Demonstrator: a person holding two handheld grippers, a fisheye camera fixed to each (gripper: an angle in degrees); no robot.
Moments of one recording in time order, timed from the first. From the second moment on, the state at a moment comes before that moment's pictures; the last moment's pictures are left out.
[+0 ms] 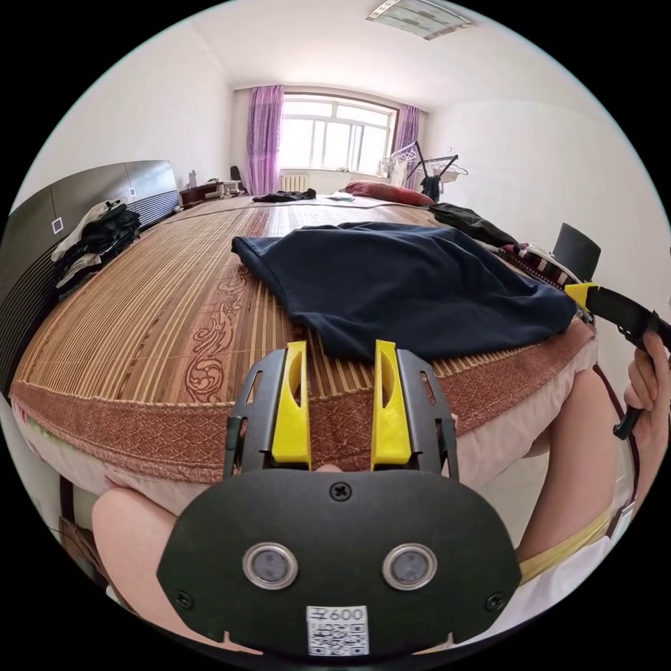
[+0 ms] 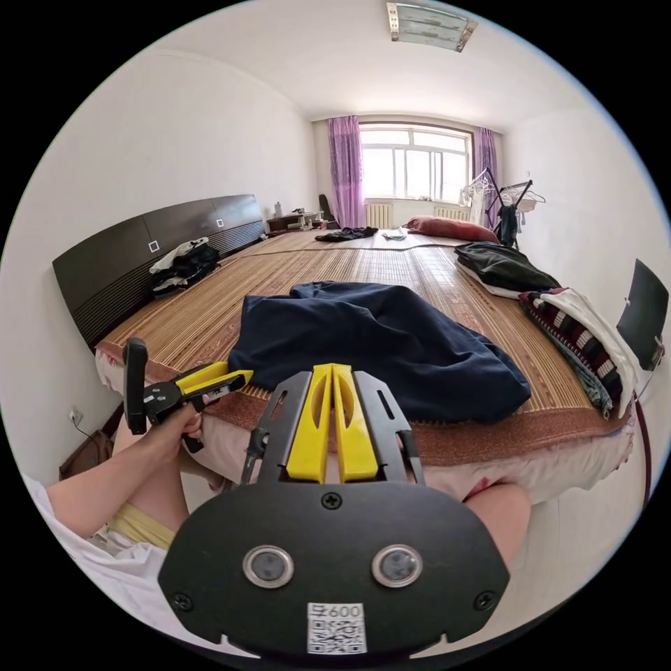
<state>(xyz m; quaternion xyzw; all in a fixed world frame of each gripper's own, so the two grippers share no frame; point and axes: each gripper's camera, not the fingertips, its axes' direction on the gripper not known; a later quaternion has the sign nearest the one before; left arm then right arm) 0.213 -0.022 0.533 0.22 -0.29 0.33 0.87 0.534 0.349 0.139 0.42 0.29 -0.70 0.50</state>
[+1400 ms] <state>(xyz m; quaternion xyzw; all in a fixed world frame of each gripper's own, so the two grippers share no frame) 0.166 0.054 0.375 0.32 -0.45 0.20 0.81 0.487 0.273 0.152 0.32 0.21 -0.68 0.62</state>
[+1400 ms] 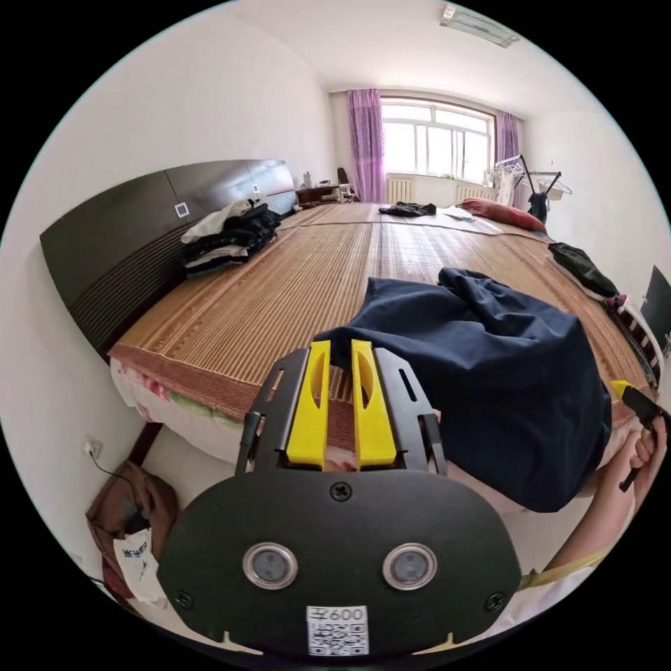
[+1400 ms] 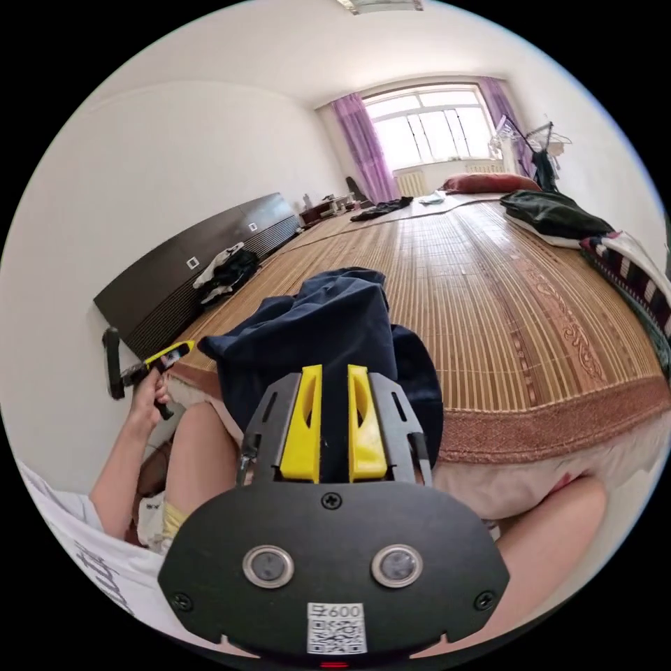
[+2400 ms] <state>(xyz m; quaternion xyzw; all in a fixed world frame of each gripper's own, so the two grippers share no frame) 0.139 0.083 0.400 0.27 -0.37 0.20 0.87 0.480 0.241 0.129 0.28 0.16 -0.69 0.64</state>
